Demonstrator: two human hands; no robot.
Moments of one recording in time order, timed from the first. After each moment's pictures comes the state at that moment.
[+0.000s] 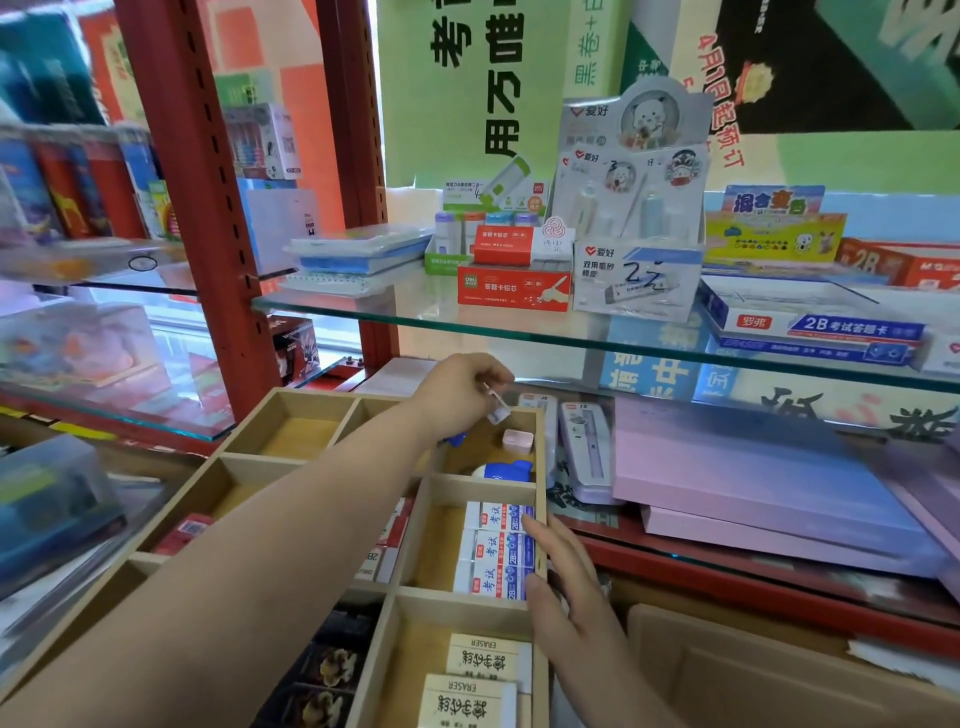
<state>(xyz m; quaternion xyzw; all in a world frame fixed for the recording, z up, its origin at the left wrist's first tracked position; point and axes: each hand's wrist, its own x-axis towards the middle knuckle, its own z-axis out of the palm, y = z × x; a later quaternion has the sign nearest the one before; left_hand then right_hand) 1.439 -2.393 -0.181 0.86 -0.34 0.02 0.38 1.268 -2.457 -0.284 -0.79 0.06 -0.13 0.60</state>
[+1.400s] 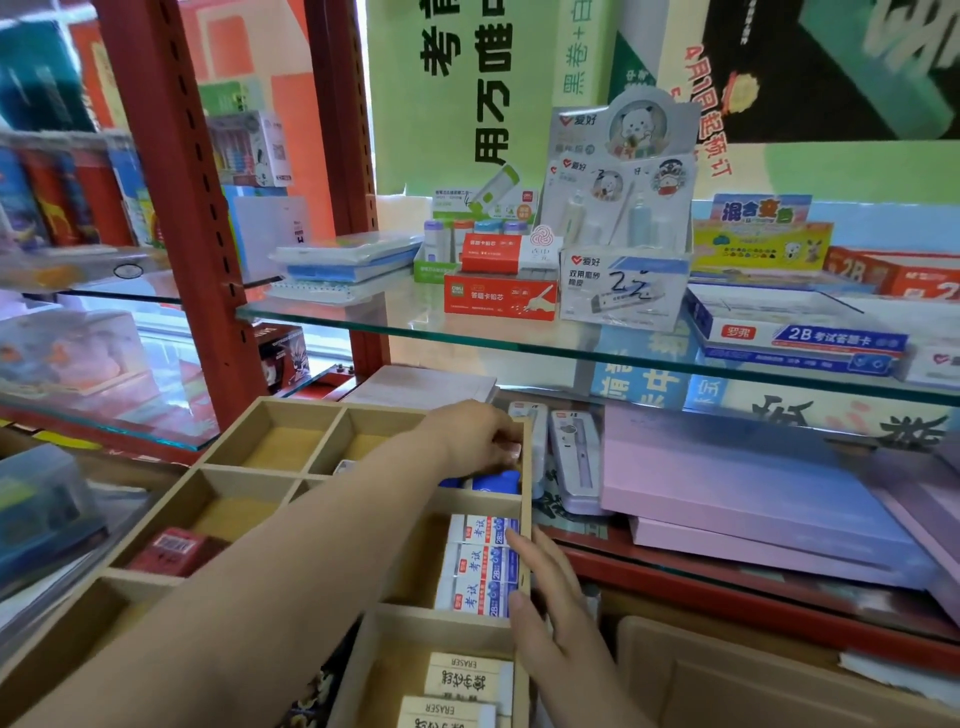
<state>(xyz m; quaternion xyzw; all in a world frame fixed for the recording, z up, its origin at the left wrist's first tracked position) 1.432 -2.410 -0.197 0.91 -0.41 -0.01 0.11 1.268 -2.462 -0.285 -0.80 0.05 -0.11 0.59</state>
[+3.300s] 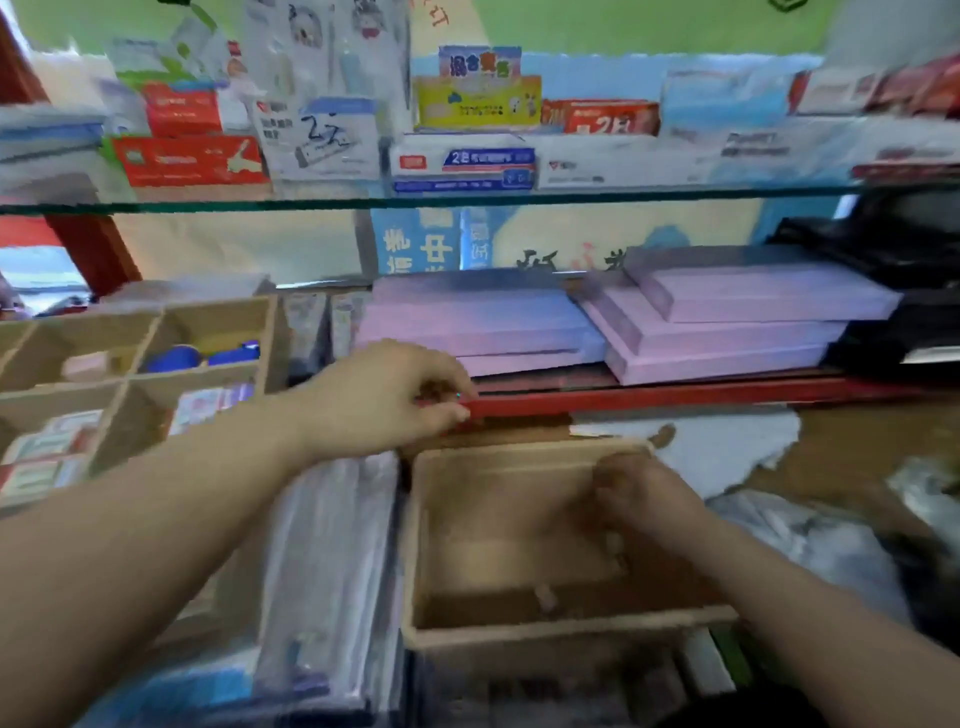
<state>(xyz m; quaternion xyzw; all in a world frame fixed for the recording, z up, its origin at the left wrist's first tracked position) 1.258 -2.459 -0.204 0.77 -0.61 -0.05 0.18 1.089 -2.646 -0.329 -0.92 0.31 -0.07 0.25</state>
